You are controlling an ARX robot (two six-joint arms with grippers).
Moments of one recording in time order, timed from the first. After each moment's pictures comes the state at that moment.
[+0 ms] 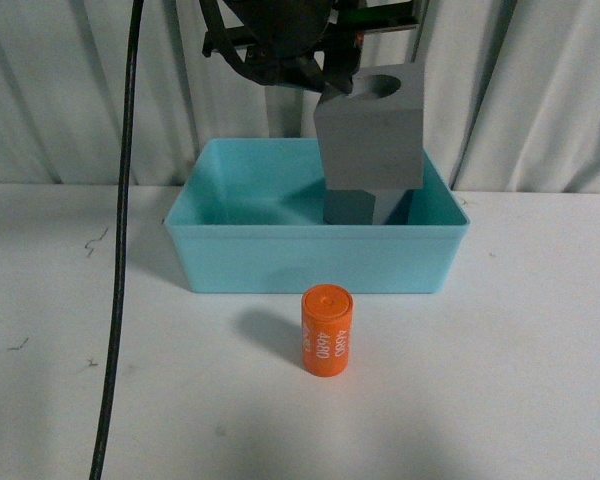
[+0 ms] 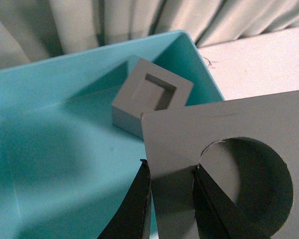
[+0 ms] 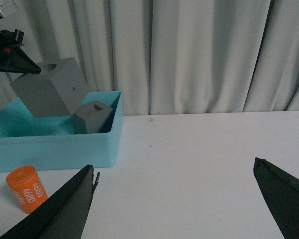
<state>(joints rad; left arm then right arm) -0.41 2.15 1.86 -0.35 0.06 -0.14 0.00 0.00 0.01 0.00 0.00 0.00</state>
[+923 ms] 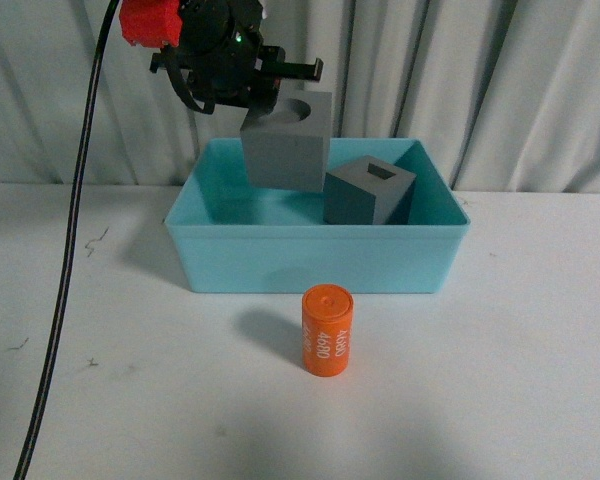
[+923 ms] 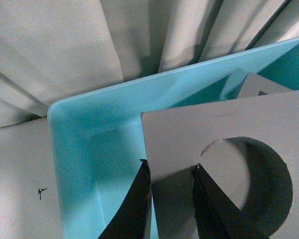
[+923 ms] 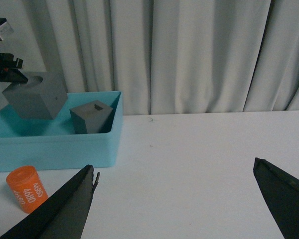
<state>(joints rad) -0.28 2.34 2.03 -0.31 -0.03 0.01 0.00 0.00 0.01 0.00 0.00 0.00</state>
